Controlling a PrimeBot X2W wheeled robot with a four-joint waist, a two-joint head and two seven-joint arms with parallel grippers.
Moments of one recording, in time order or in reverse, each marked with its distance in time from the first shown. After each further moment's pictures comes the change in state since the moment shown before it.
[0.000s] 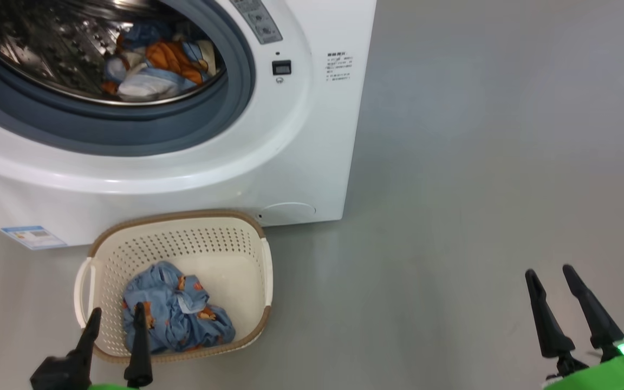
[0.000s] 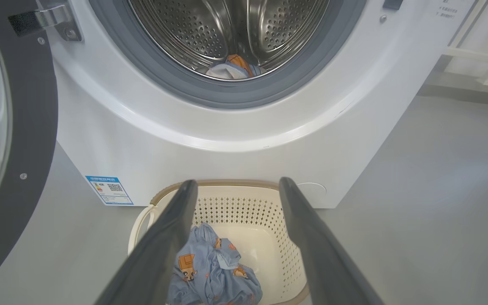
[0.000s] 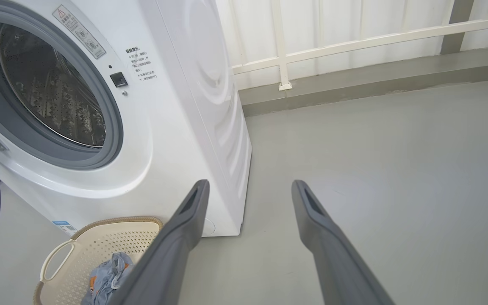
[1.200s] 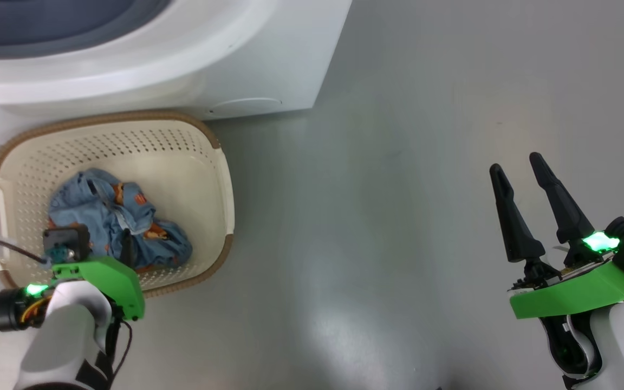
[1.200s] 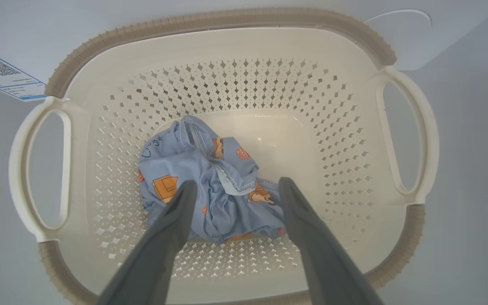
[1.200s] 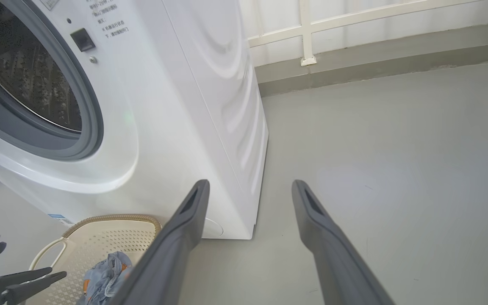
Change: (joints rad) left arm -0.692 0.050 -0.020 0.917 0.125 -0.012 0.000; right arm -0.295 0.004 0.109 -0.039 0.026 0.000 0.000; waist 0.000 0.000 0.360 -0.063
